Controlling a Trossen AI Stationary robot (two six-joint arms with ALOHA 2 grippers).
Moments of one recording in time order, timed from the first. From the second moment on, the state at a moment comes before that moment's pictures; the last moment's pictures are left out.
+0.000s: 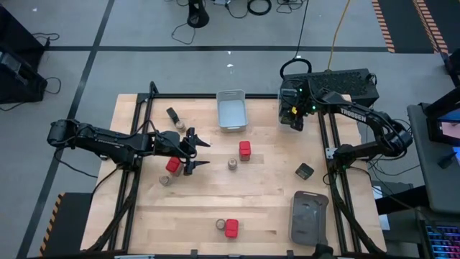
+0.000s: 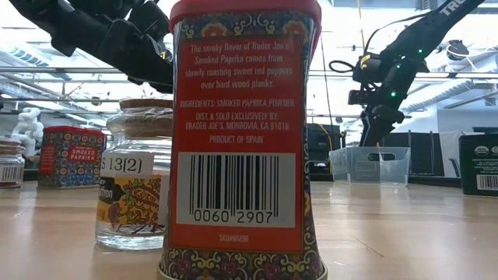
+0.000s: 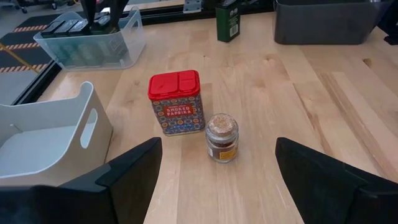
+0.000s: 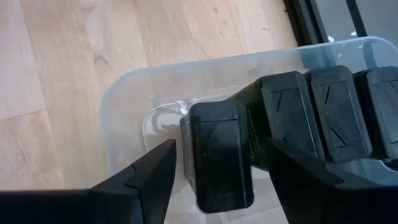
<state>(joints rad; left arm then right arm) 0.01 1.11 0.48 0.20 0.00 0.11 -0.91 1.30 0.79 -0.55 -0.16 -0.62</state>
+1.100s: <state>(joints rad) 0.01 1.11 0.48 0.20 -0.01 0.11 -0.87 1.20 0.79 -0.70 0.01 -0.44</state>
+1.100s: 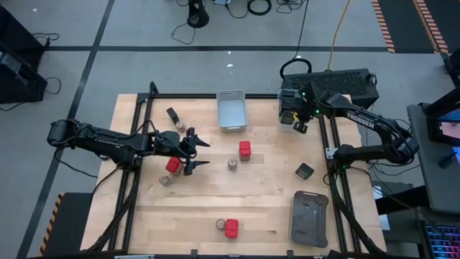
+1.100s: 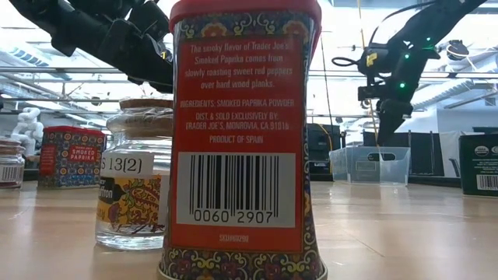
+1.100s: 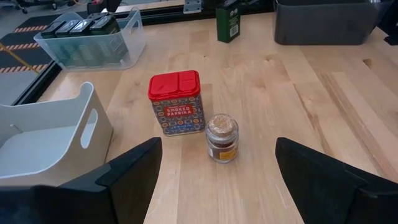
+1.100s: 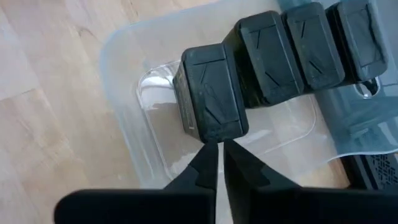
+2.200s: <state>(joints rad) 0.01 1.11 0.48 0.20 -0.01 0.11 -0.89 1.35 0.79 -0.60 0.08 -0.36</state>
